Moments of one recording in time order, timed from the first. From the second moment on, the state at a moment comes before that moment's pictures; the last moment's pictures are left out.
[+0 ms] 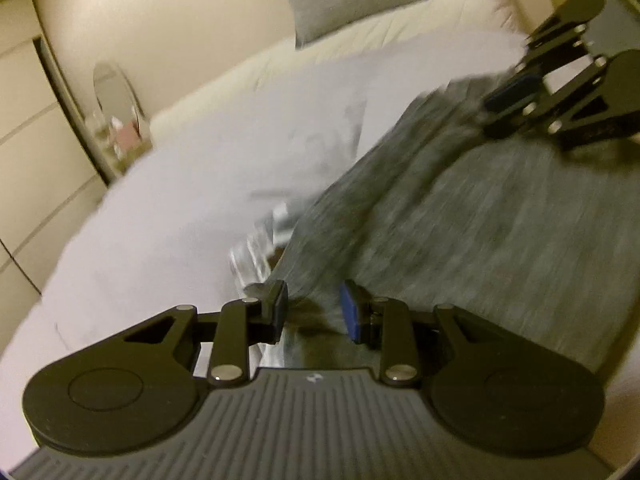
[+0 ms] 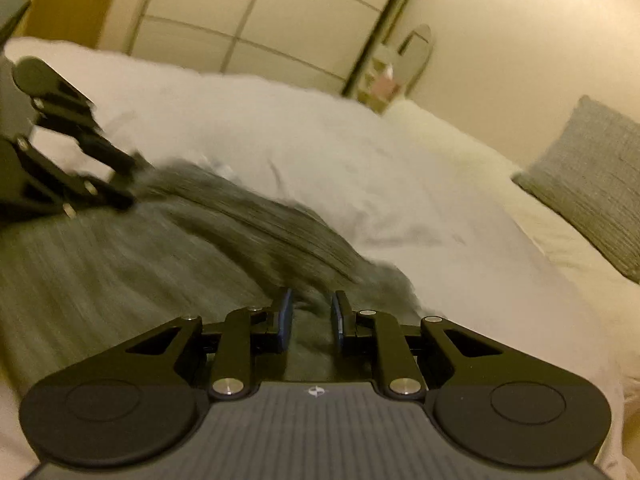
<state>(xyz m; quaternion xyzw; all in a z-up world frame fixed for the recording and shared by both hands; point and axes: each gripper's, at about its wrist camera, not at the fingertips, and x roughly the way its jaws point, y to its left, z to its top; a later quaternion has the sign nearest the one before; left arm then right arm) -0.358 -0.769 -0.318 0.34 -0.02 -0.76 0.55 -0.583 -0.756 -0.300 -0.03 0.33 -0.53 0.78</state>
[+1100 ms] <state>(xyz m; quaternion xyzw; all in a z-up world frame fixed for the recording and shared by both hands) -0.304 -0.717 -0.283 0.24 0.06 -0.79 0.56 -0.564 -0.708 -0.261 0.01 0.25 -0.48 0.84</state>
